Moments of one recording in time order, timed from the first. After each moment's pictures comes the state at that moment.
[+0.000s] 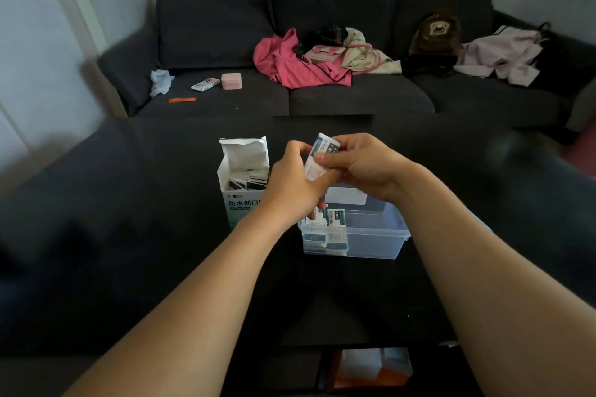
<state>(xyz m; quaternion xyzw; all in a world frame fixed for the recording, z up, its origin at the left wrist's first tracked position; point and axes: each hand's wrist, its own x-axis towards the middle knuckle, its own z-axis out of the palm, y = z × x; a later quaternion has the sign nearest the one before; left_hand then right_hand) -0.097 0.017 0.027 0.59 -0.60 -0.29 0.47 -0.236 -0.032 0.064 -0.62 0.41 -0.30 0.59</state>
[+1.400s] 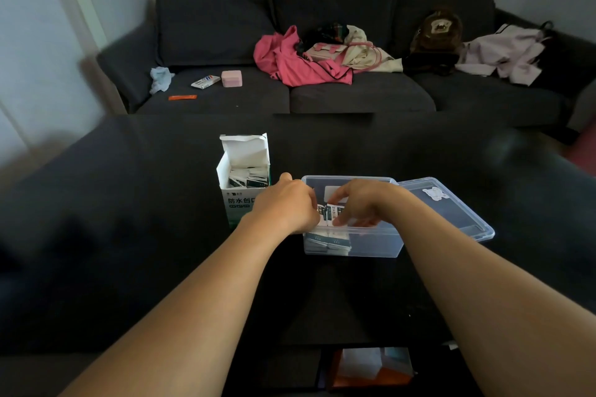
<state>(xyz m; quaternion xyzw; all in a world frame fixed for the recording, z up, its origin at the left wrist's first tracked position) -0.088 0.011 0.010 0.72 -0.68 -0.13 0.07 -0.235 -0.042 0.023 -0.72 0.59 0.05 0.37</state>
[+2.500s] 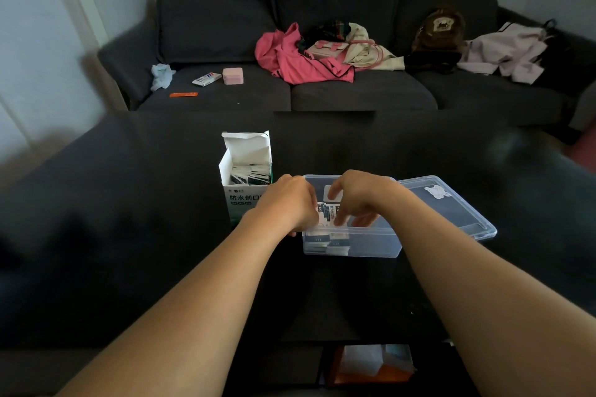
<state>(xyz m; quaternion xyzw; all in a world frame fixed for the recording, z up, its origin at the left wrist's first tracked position) -0.089 0.015 0.014 0.73 -0.65 -0.16 0.10 -0.221 -0.038 0.032 -0.74 0.59 0.06 0.32</state>
